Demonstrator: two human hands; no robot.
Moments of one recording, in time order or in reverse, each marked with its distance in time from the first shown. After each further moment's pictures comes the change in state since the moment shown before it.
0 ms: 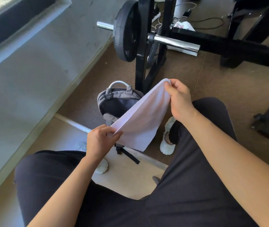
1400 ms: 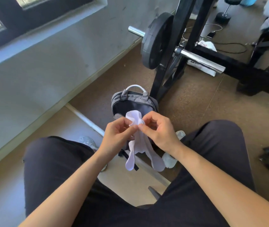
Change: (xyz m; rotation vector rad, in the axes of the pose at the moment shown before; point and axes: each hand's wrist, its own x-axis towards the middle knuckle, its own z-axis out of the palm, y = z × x) left_hand 0.000 0.055 -0.033 -0.946 -0.081 -0.359; right_hand -0.076 0.013 0.055 -0.342 -0.604 -0.367
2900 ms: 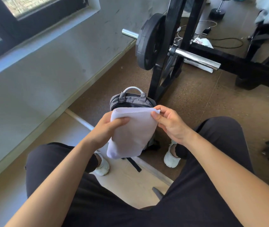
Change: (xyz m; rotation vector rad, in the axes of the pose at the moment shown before) left_hand 0.031 0.034 -0.032 0.016 -0.254 -0.094; right_hand 0.021 0.025 -0.037 0.519 -0.091 0.313
